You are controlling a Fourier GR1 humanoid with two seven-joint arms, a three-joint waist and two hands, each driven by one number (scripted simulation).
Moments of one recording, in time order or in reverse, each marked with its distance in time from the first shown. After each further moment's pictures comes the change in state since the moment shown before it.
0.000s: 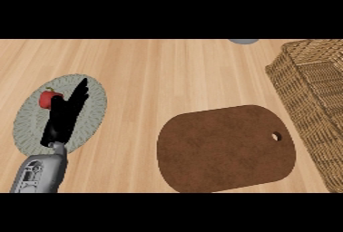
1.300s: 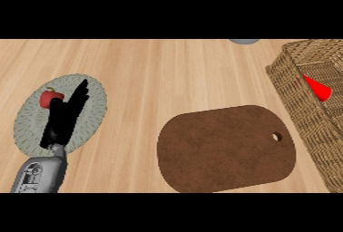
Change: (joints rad) left arm 0.016 -0.009 0.003 -0.025 -0.006 -0.012 0.005; right arm 0.127 0.092 -0.152 0.424 -0.099 -0.338 -0.358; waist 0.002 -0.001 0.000
